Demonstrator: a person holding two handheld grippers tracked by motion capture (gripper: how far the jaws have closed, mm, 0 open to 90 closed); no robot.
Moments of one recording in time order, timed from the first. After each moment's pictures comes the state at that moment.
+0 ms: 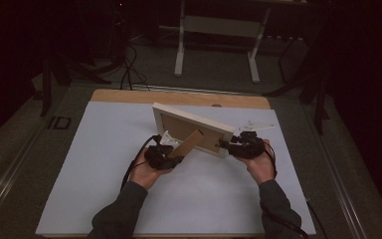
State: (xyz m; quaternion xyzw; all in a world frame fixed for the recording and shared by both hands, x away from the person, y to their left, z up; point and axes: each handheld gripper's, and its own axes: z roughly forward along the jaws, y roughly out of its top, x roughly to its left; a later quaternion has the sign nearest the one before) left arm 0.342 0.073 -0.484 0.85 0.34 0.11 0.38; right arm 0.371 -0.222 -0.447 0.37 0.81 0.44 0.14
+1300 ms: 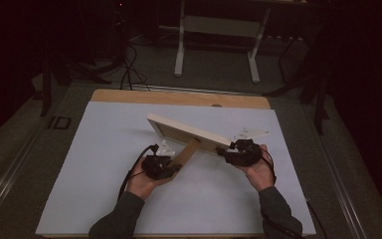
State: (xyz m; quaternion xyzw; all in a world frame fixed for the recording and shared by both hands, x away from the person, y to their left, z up) left arm 0.320 0.079 -0.502 0.85 0.34 0.10 0.39; right arm 0.353 -0.213 -0.453 0.35 0.83 0.42 0.15
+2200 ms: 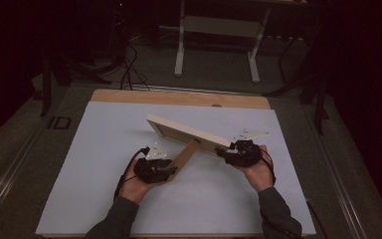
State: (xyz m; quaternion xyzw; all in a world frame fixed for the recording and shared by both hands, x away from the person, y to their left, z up) left arm 0.308 0.098 -0.501 0.83 0.34 0.11 0.42; right arm 0.352 -0.213 -0.454 0.35 0.82 0.42 0.15
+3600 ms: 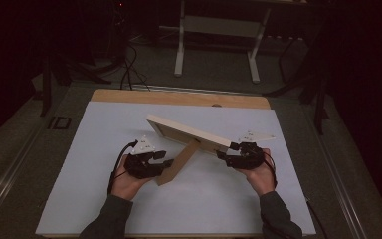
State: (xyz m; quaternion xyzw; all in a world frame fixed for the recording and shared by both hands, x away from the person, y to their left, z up) left arm 0.303 0.120 -0.471 0.80 0.35 0.12 0.47; right arm 0.346 -0.223 -0.460 0.36 0.81 0.45 0.14
